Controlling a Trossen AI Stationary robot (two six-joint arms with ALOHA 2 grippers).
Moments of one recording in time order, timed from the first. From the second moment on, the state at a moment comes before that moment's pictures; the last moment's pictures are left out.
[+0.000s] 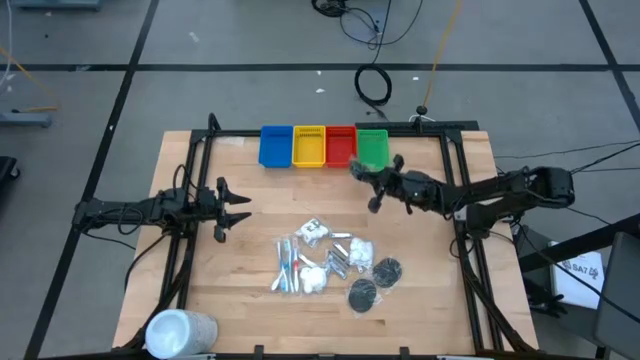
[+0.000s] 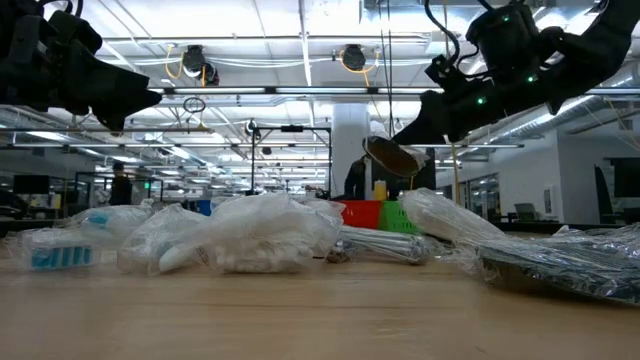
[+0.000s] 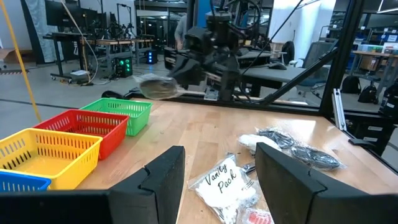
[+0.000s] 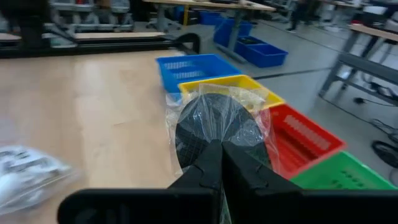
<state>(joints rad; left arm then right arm) -0.01 0.06 0.02 0.06 -0.09 -0.06 -0.21 1.30 0.39 0.68 0.34 -0.03</state>
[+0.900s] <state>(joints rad) -0.01 0.06 0.02 0.06 -0.09 -0.06 -0.55 1.38 0.46 0.68 0.26 0.01</state>
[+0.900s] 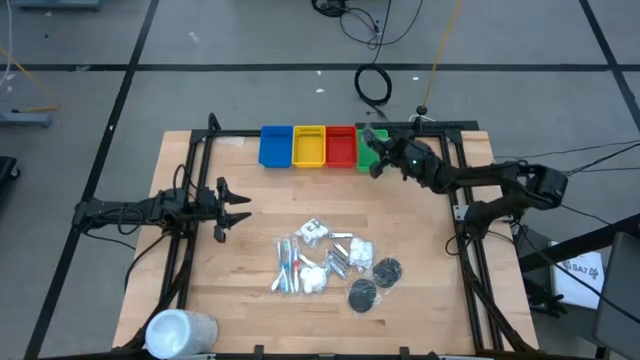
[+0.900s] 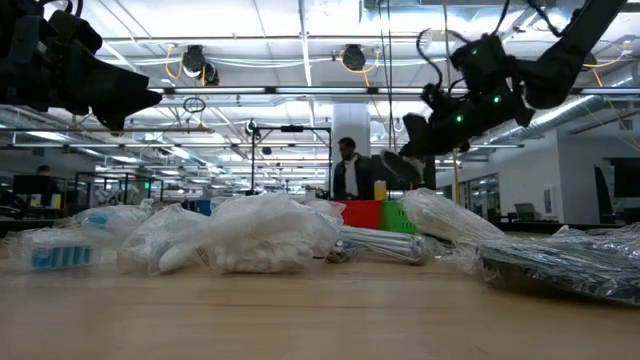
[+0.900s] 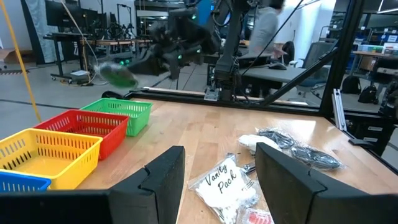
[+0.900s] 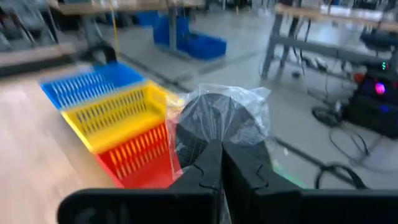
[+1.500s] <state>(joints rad) -0.01 0.06 0.02 0.06 -0.09 -0.06 -0.57 1.50 0.47 0.69 0.26 0.02</state>
